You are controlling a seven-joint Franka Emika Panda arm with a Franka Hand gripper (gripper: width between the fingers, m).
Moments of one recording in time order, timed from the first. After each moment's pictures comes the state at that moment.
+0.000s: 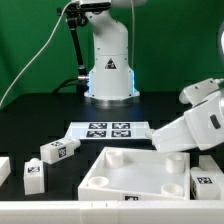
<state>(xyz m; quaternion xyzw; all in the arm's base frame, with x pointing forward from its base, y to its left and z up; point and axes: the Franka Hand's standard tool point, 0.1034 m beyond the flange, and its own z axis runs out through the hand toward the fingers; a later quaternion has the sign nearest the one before) 0.490 0.134 0.050 0.81 0.33 -0.47 0.13</state>
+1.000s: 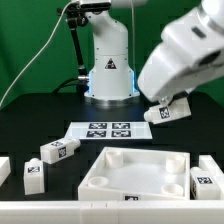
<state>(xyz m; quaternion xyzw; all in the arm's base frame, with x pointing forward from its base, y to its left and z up) 0.556 0.113 0.142 0.89 0.36 -0.28 0.08</state>
